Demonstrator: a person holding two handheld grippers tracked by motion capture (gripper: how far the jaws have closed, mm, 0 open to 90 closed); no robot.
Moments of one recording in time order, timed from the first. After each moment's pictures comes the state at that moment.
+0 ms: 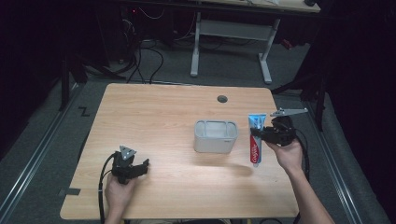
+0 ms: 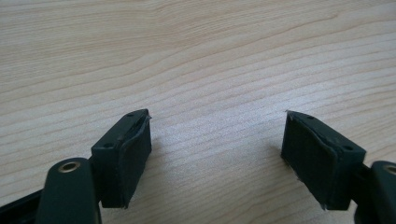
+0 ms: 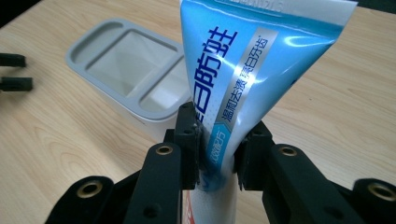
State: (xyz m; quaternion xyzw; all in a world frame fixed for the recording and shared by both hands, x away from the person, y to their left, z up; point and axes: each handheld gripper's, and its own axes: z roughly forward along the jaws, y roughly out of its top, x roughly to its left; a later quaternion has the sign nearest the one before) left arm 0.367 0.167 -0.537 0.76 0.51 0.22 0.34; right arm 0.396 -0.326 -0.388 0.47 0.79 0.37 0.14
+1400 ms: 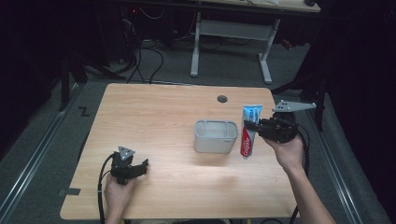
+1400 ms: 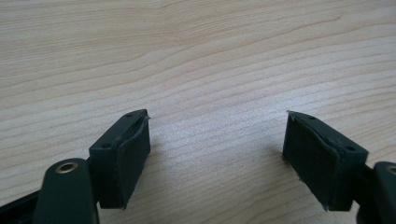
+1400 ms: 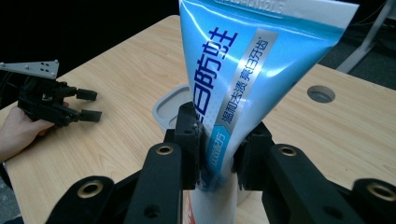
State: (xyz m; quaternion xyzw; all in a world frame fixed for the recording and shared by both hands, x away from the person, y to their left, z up) left arm 0.366 0.170 -0.536 0.75 0.52 0.22 0.34; right arm 0.373 -0.298 -0.335 0.39 0.79 0.46 0.15
